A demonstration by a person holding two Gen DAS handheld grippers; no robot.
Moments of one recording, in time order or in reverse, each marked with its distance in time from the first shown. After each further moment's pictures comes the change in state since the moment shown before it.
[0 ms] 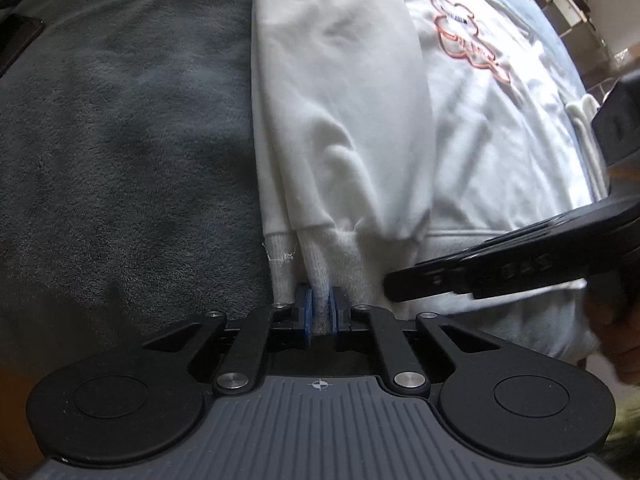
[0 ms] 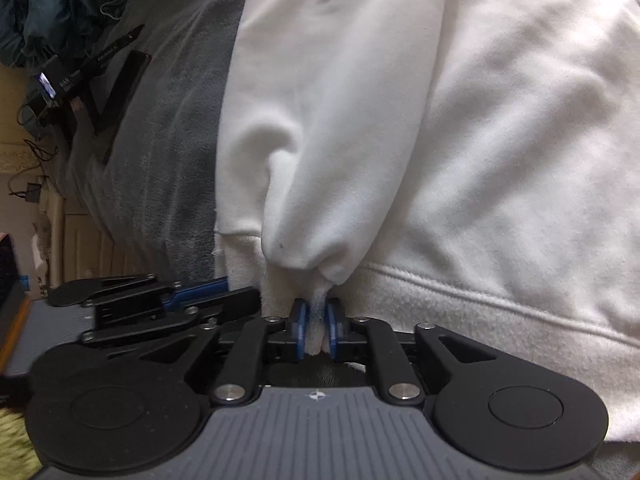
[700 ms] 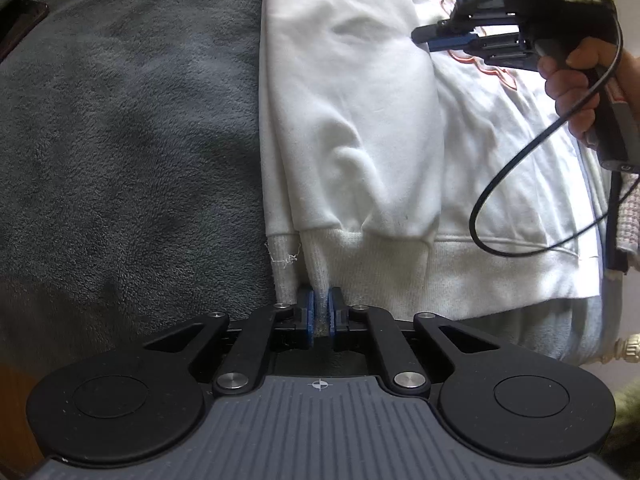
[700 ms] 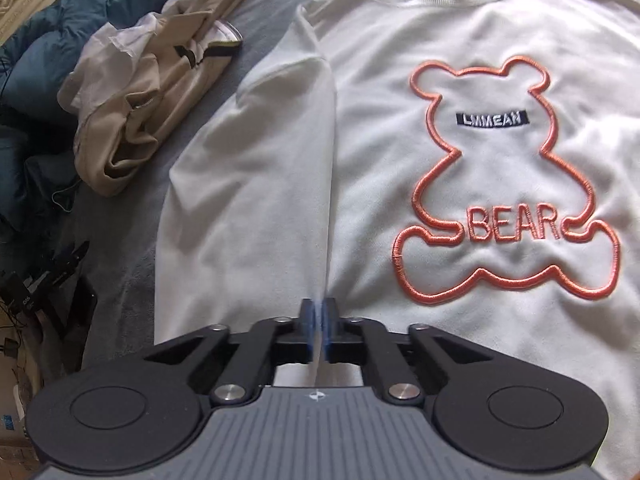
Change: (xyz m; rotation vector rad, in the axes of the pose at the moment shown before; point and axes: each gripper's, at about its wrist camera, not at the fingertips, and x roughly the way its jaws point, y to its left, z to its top) left arm -0.003 0.005 -0.005 -0.020 -0.010 -0.020; right arm -0.046 -0.059 0.139 0.107 -0.408 -0.088
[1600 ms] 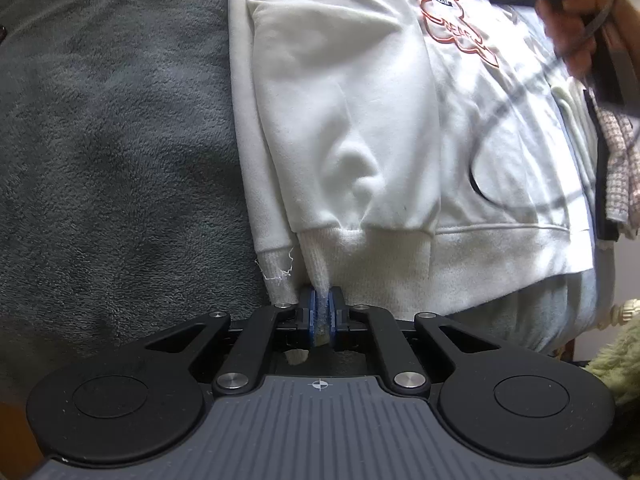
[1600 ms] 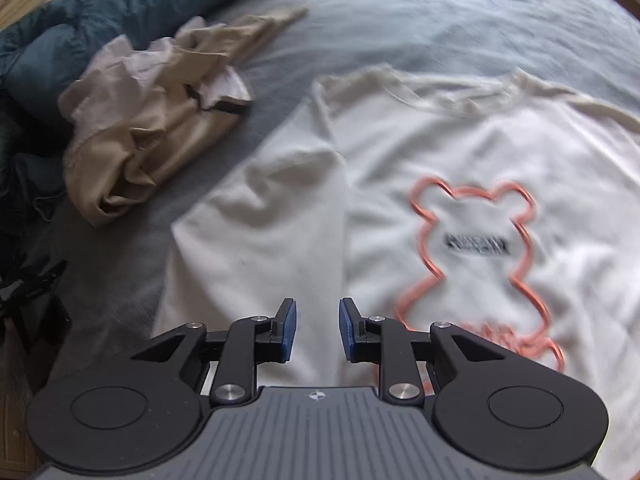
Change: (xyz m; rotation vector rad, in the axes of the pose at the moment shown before) left arm 0.009 0.002 0.014 0.065 0.077 -0.067; right arm -0.017 0.042 0.045 -0.175 -0.134 -0.106
